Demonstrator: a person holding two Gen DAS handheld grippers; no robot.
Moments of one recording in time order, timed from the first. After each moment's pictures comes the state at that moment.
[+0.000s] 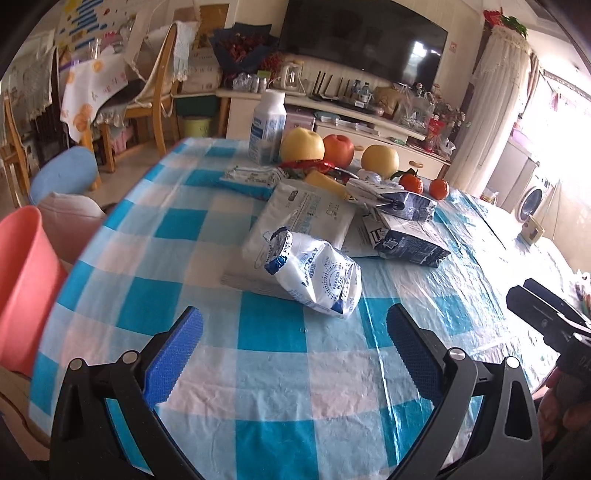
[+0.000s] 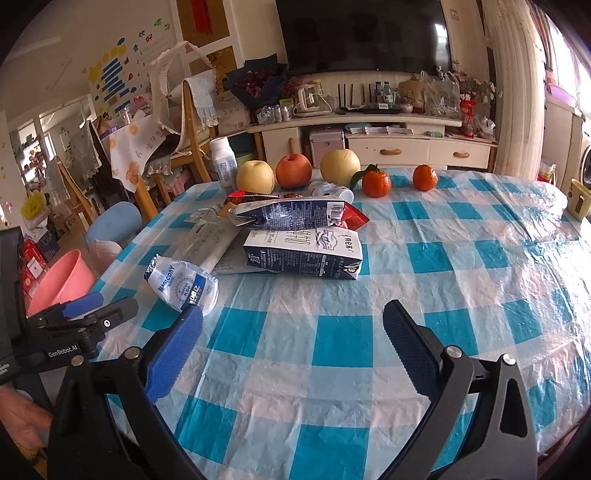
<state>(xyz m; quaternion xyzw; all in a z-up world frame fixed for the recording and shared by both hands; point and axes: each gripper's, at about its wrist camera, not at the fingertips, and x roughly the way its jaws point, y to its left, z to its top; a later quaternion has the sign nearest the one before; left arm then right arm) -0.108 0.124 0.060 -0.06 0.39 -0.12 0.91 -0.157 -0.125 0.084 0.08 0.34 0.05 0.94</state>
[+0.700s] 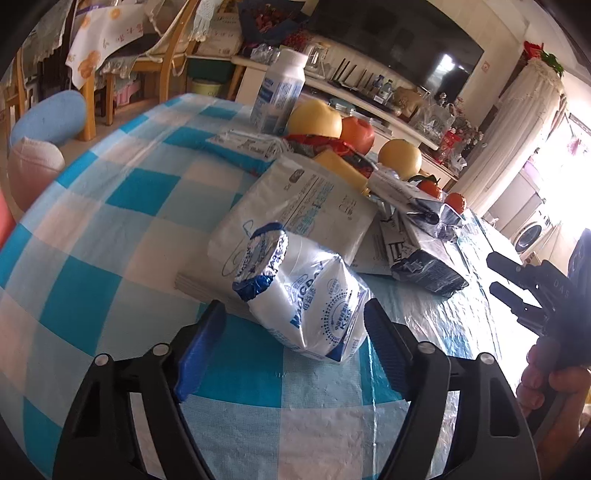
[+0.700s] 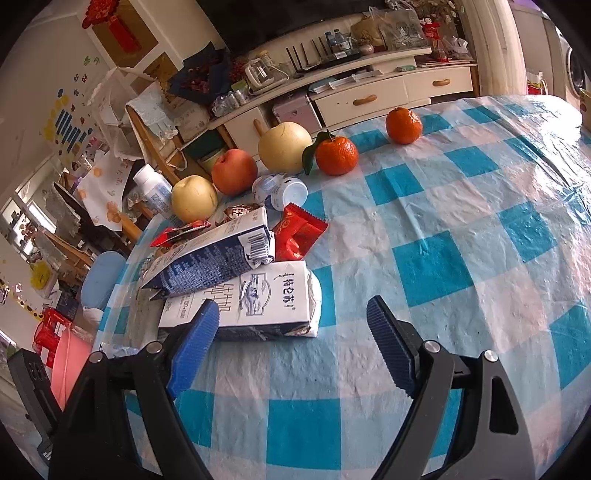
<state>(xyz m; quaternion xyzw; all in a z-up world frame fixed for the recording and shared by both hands) -0.050 0.108 0.017 -0.14 0.43 -0.11 0.89 -0.049 -0.204 0.045 0.22 0.39 0.03 0.89</state>
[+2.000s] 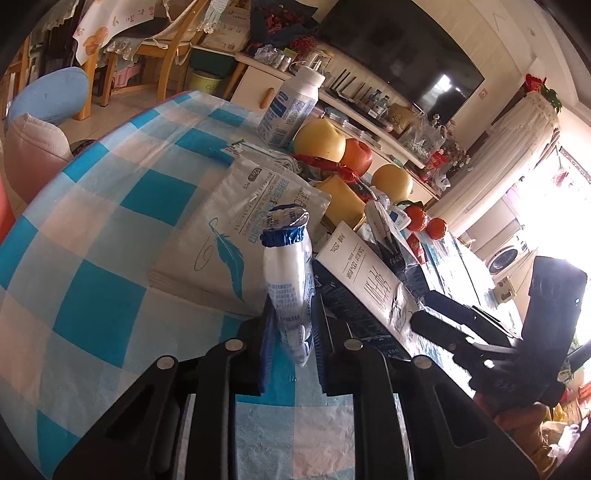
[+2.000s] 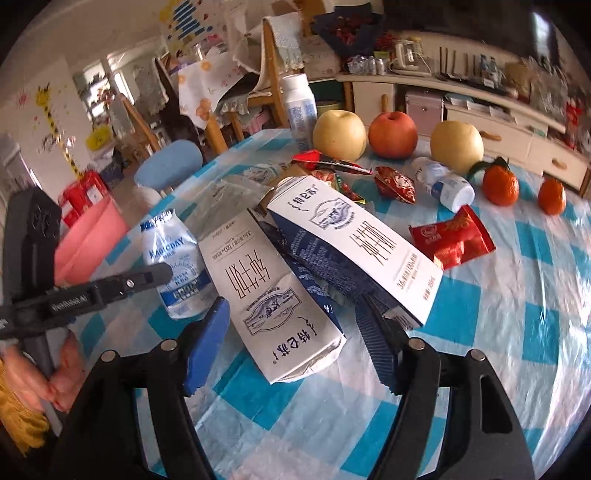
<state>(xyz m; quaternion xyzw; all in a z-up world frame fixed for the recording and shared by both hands) -0.045 0.147 0.029 -0.20 0.42 -0.14 0.87 -0.050 -0.086 0.053 0.00 0.42 0.23 0.88</state>
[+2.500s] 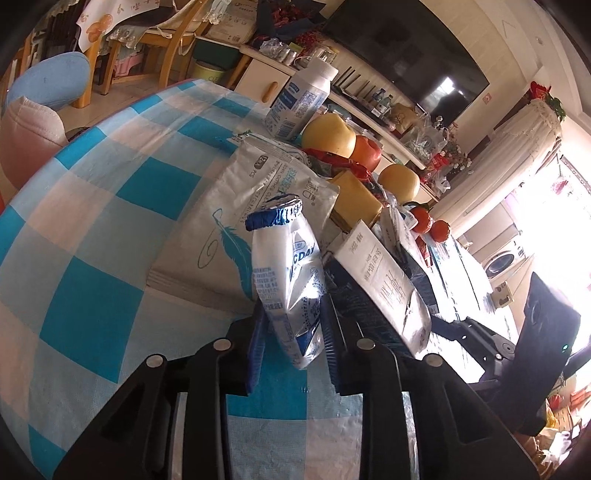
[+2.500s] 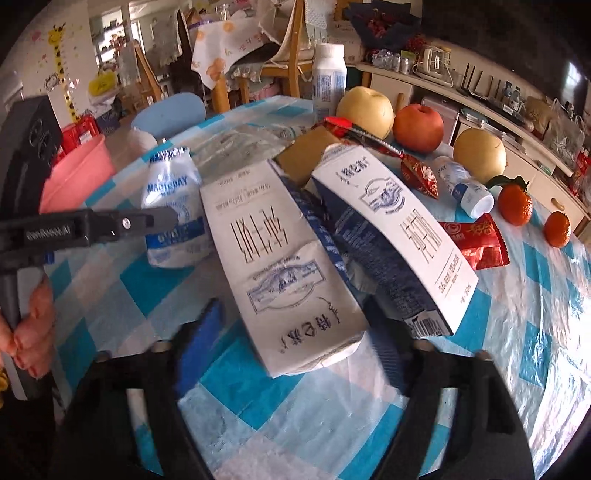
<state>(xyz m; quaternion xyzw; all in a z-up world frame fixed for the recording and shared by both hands) -0.032 0.153 0.014 -0.22 0.43 -0.15 0.86 -0.046 -0.057 0.025 -0.10 0.44 0.23 0.86</state>
